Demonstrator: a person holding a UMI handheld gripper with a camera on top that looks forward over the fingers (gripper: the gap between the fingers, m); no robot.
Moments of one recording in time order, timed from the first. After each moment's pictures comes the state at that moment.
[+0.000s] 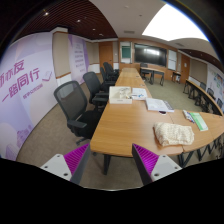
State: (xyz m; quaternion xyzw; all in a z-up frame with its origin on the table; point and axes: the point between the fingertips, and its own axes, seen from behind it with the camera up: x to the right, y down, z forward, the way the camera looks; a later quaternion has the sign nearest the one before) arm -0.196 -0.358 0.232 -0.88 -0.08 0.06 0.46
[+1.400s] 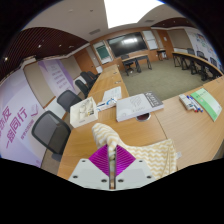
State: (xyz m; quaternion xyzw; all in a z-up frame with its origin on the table) arm 0.053 -0.081 0.162 -0.88 0.07 0.18 0.44
